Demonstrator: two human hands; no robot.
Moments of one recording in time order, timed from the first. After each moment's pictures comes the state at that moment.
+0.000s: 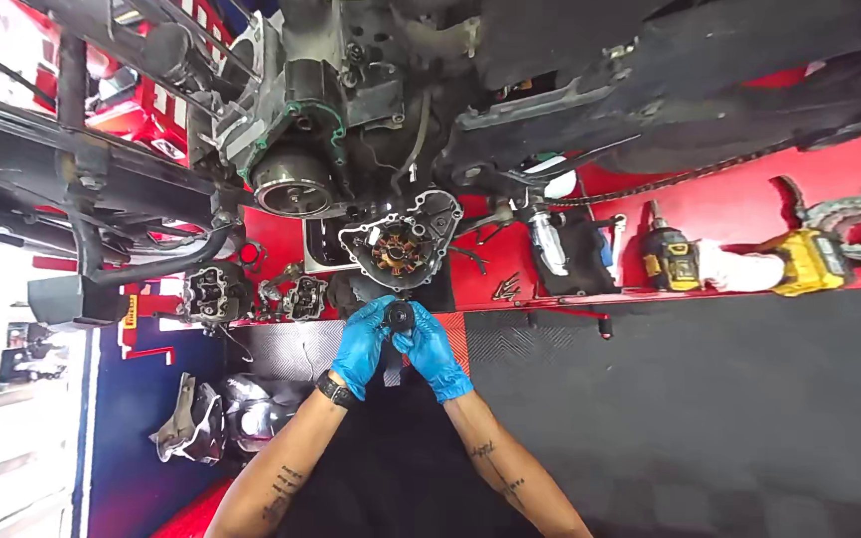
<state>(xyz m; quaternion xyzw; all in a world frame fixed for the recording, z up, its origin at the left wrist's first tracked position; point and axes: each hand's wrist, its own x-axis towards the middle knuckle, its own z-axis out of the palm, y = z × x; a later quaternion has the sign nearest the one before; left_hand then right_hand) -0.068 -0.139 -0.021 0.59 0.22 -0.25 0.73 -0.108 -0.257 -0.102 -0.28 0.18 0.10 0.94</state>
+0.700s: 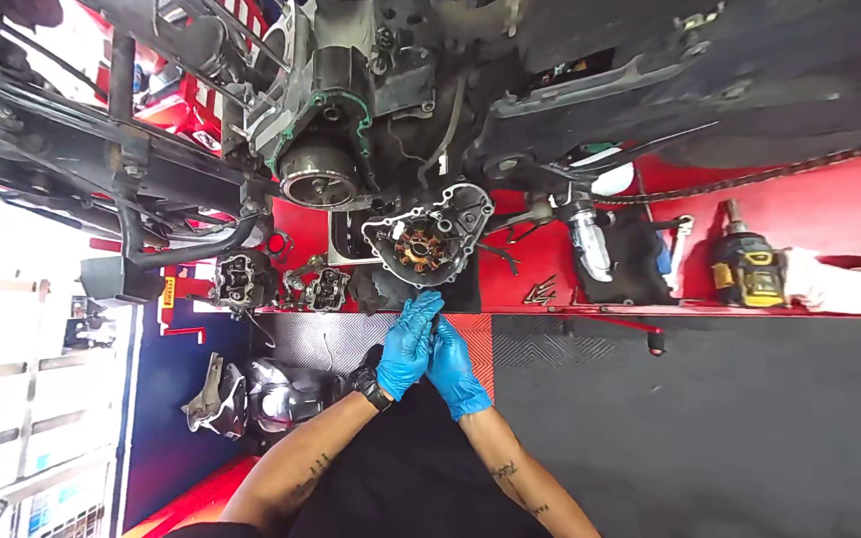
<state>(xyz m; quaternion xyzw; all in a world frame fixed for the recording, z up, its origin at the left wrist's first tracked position) -0.096 -0.156 -0.070 0.81 -0.22 0.01 0.54 -0.121 -0.246 -0.089 -0.24 0.30 0.09 0.92</state>
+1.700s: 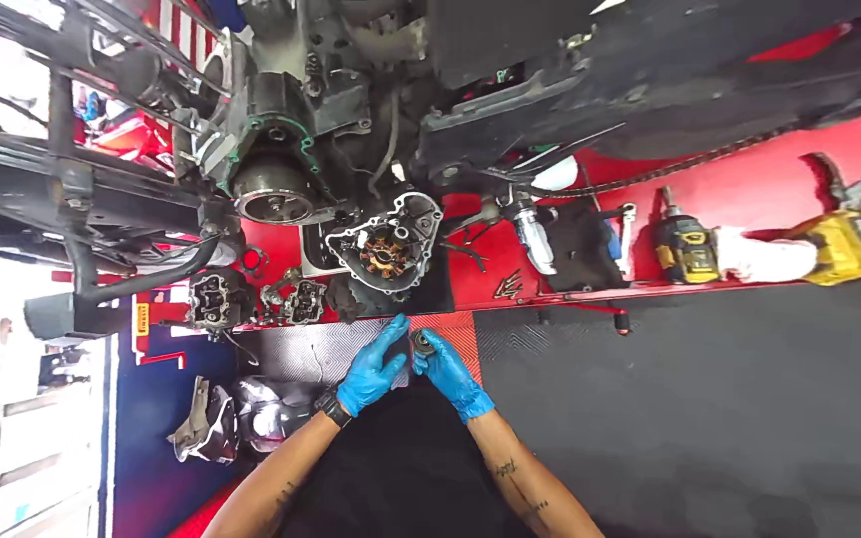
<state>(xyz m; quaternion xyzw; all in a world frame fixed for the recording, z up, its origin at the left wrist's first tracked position) -0.108 -0.123 -0.077 0.78 -0.22 -0.22 0.54 -0.155 -0.295 -0.159 -0.32 0.24 0.19 0.90</state>
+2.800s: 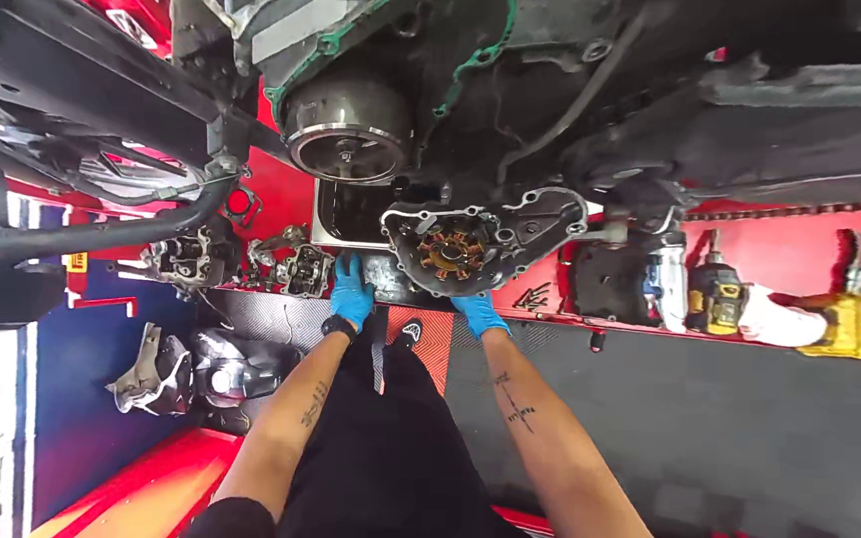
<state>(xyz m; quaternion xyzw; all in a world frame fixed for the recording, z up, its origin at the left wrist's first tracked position) 0.004 -0.062 -0.215 0.94 0.13 -0.24 0.19 -0.013 -0.322 -0.231 -0.90 0.19 0.30 0.27</state>
